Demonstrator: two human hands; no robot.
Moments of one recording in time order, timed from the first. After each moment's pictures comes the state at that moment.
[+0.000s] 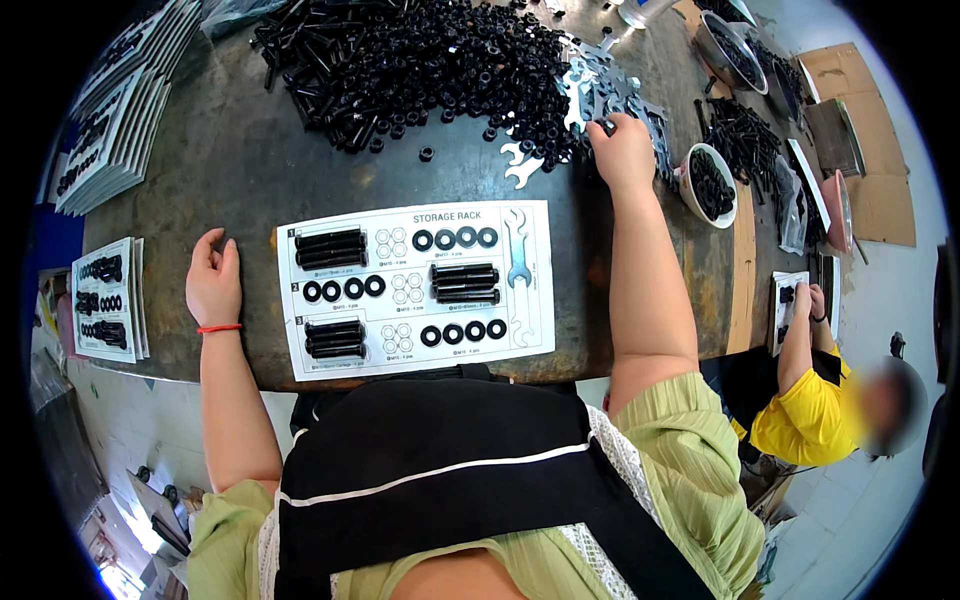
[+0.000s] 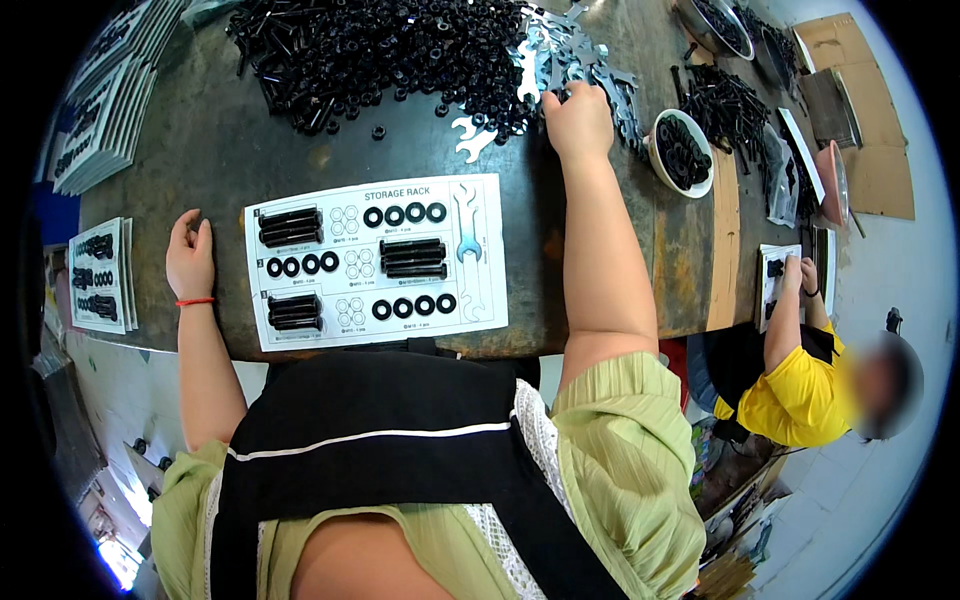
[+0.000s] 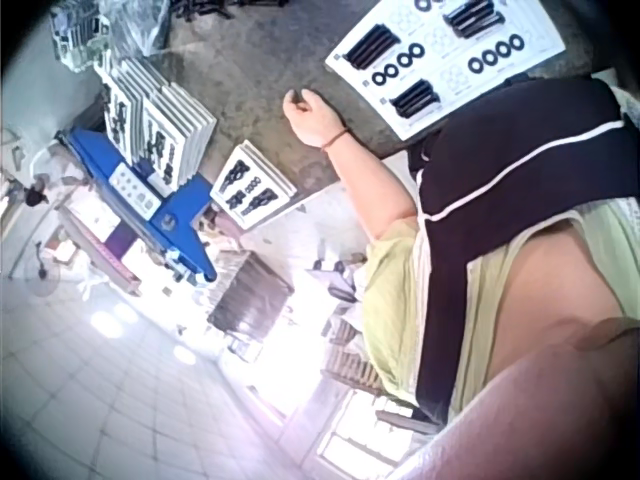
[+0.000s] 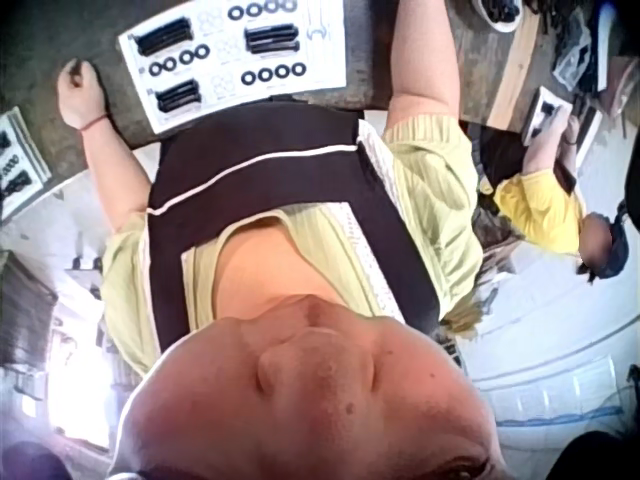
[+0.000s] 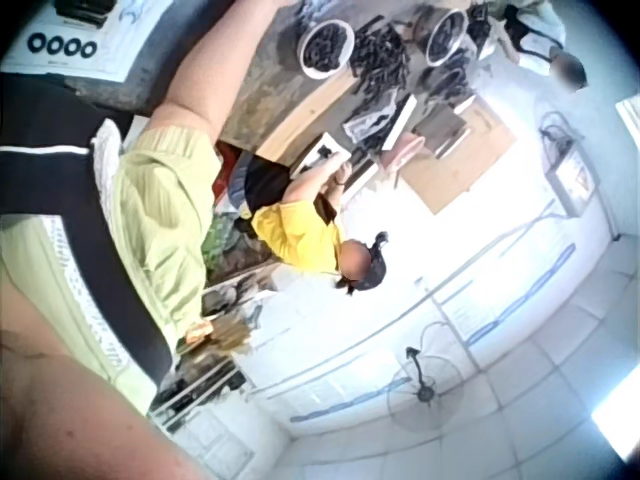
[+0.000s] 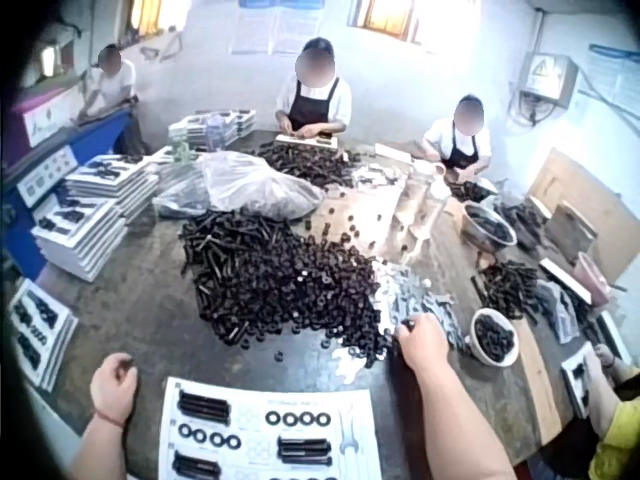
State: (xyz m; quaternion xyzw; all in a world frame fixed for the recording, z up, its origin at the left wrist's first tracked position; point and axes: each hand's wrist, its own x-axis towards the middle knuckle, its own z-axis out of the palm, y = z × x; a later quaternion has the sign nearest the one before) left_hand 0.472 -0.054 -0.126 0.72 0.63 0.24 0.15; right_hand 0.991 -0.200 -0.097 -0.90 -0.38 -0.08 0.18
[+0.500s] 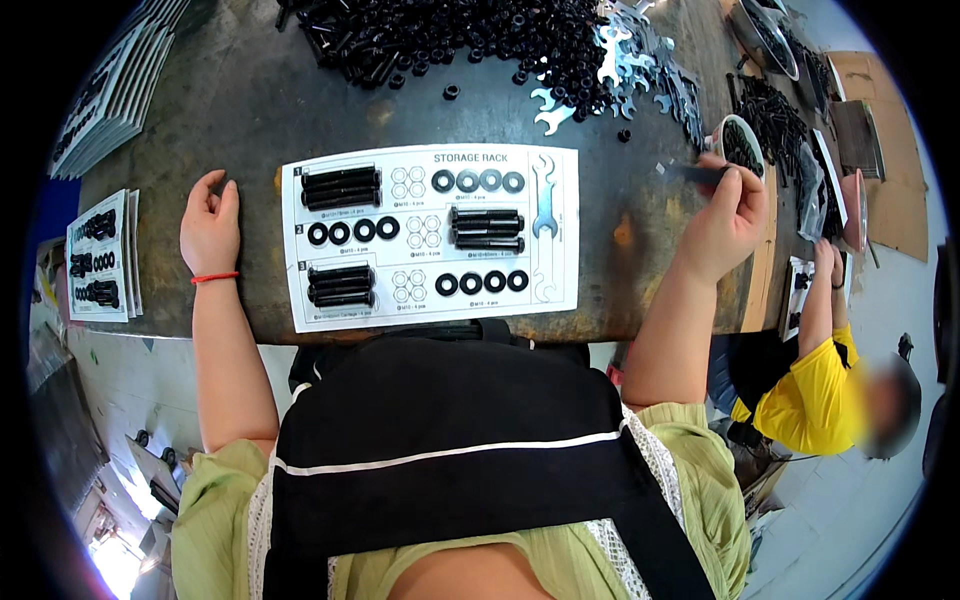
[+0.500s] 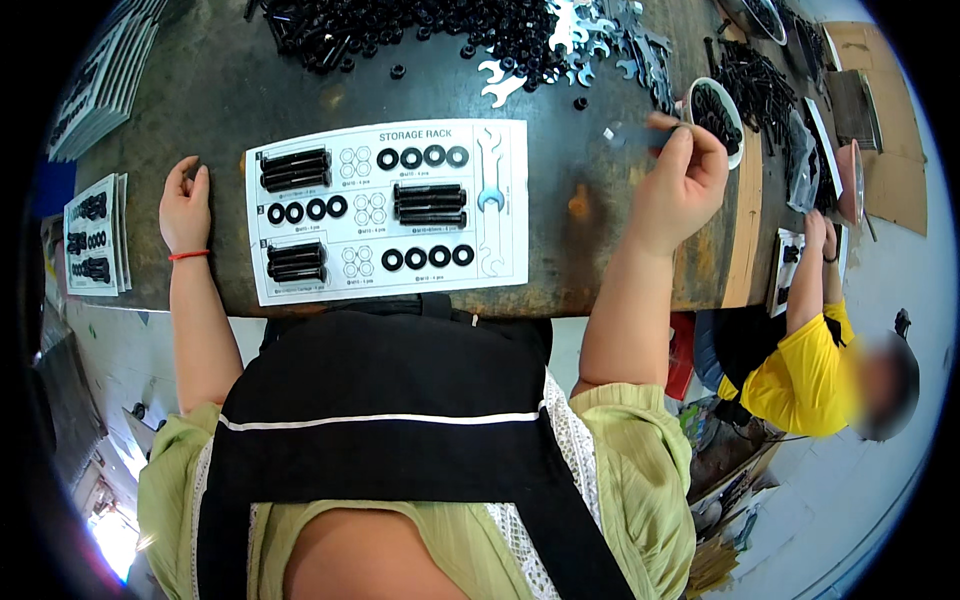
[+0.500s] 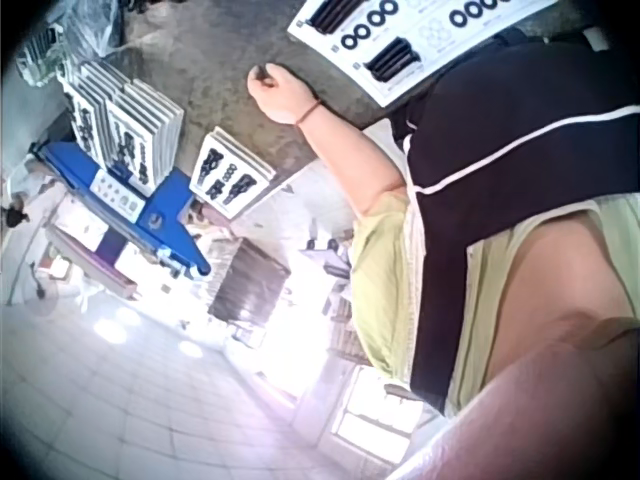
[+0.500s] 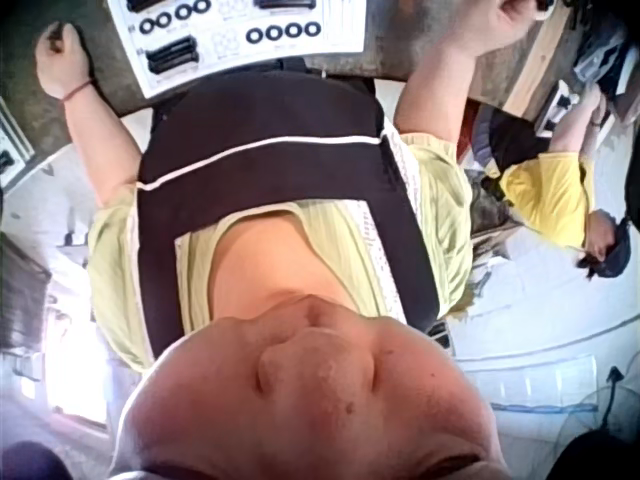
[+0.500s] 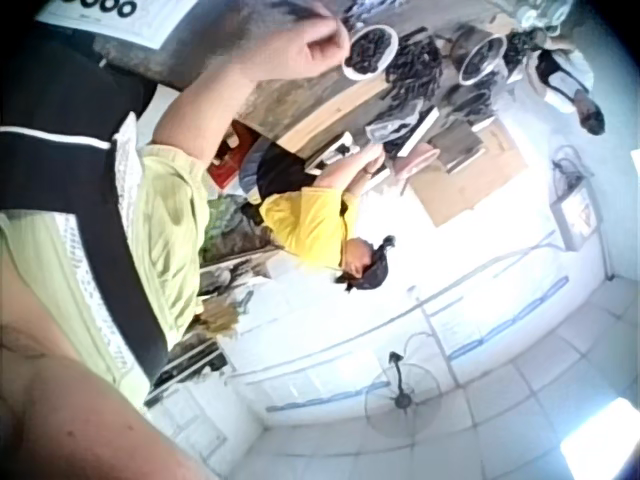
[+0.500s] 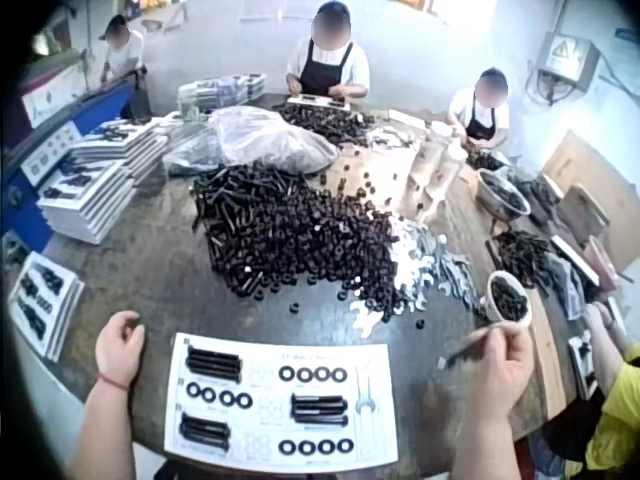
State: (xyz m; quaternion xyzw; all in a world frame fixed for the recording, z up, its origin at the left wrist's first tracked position) left_hand 0.464 -0.053 -0.135 0.72 0.64 0.24 0.15; right_hand 0.910 -0.308 -0.044 -0.68 -0.31 -0.04 0.67
